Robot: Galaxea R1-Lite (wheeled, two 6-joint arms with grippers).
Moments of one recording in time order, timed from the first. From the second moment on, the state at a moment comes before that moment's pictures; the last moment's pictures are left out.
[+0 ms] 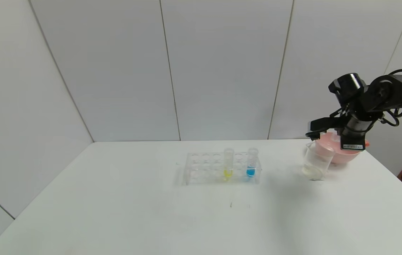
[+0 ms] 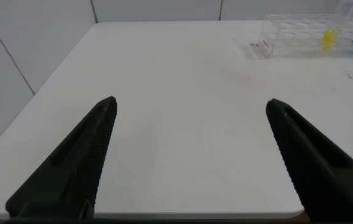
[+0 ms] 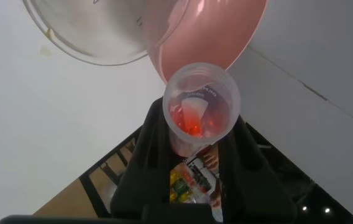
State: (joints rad) left arm 0.00 0.00 0.00 0.02 0.00 -0.02; right arm 0.08 2.20 -2.00 0.76 -0.48 -1.25
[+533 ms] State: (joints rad) left arm 0.00 0.00 0.00 0.02 0.00 -0.02; right arm 0.08 2.21 -2.00 0.73 -0.56 -1.32
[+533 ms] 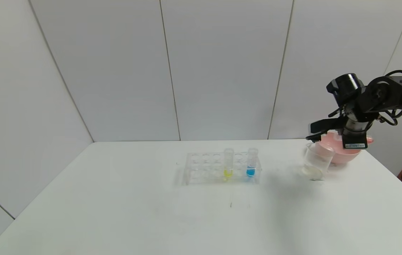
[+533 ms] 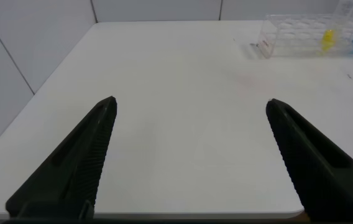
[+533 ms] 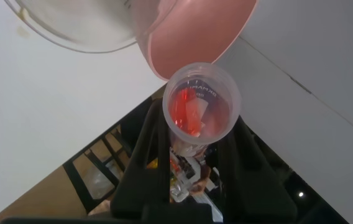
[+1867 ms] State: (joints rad) left arm 0.00 0.00 0.00 0.02 0.00 -0.02; right arm 0.15 2.21 -2.00 0.63 -0.79 -1.54
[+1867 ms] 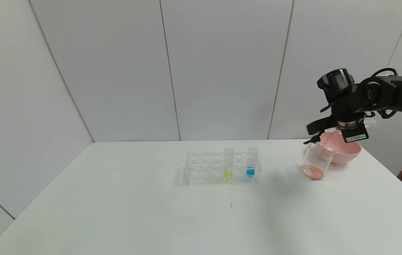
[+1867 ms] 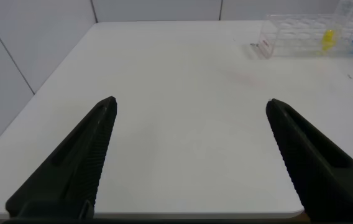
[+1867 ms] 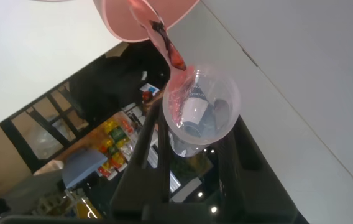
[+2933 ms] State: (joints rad) left arm 0.00 0.00 0.00 0.02 0.00 -0.02; right arm 0.20 2.21 -2.00 0.61 -0.93 -1.64
